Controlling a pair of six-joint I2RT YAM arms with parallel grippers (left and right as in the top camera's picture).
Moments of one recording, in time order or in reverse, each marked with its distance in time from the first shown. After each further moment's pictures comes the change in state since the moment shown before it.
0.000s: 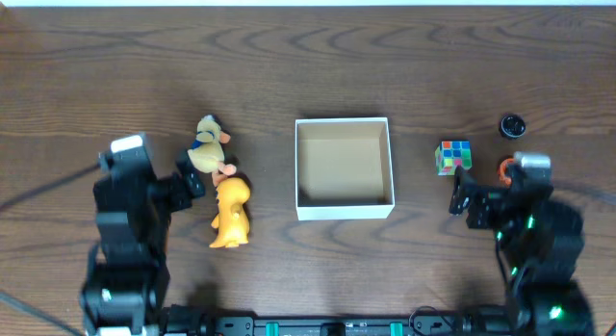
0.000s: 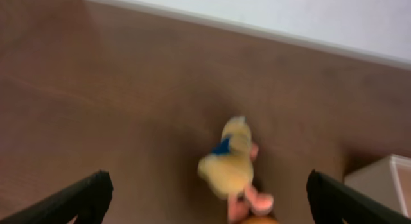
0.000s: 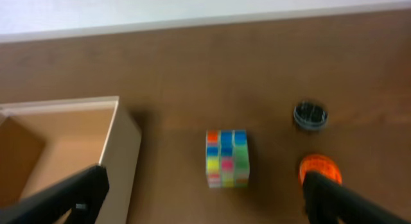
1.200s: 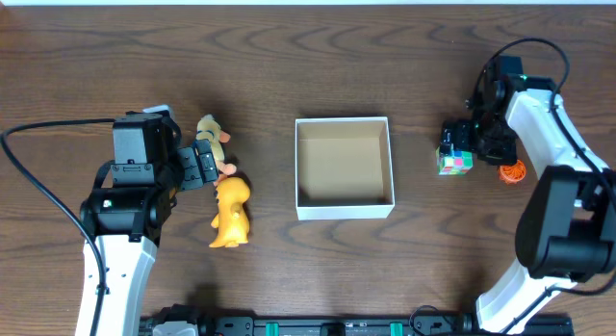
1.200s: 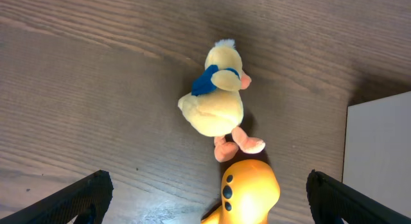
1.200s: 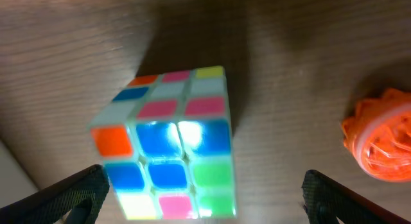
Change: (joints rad) left arm 0.000 0.376 0.212 -0.225 0.116 -0.004; right arm -0.084 1.325 0.727 -0.466 0.021 -0.014
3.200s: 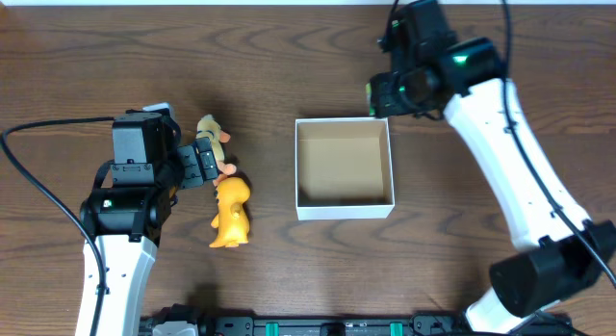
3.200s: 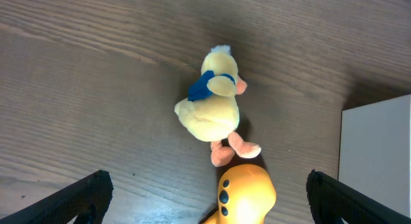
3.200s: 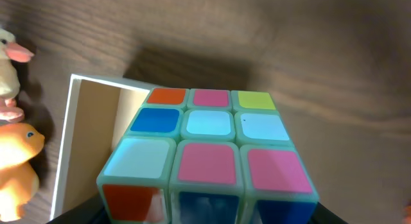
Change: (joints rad) left arm 0.000 0.000 0.000 0.019 0.011 0.000; right arm 0.473 -0.117 0.415 -0.133 -0.008 0.146
